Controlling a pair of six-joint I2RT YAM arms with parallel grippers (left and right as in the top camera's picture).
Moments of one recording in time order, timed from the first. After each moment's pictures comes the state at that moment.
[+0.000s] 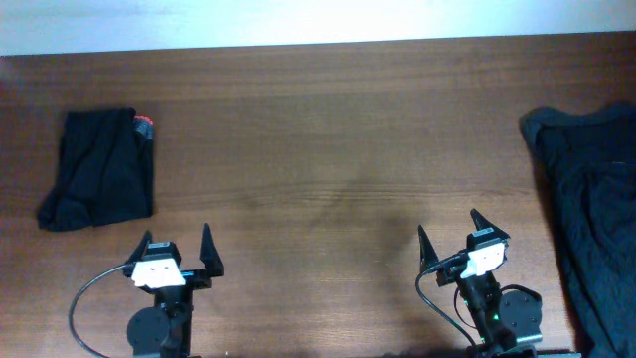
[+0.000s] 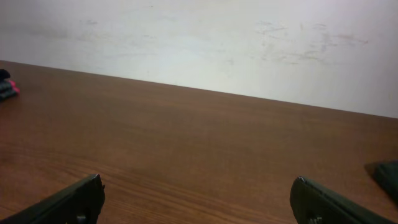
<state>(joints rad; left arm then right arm) 0.04 0.01 0.02 -0.08 -0.01 -0.06 0.10 0.01 0.01 -0.06 -0.14 -0.05</state>
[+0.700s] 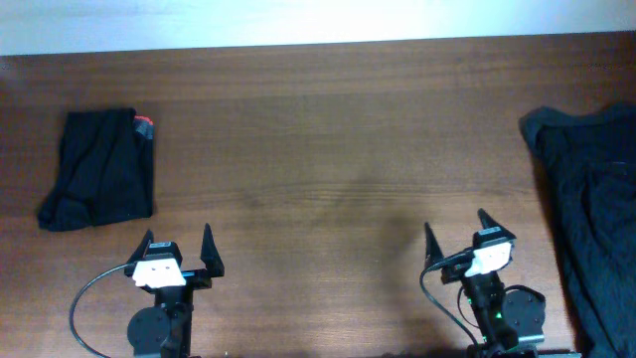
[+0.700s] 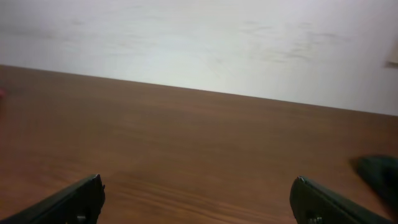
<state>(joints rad) 0.04 0.01 0.02 -0.08 -0.01 -0.06 0.03 0.01 0.01 -0.06 -0.14 -0.05</state>
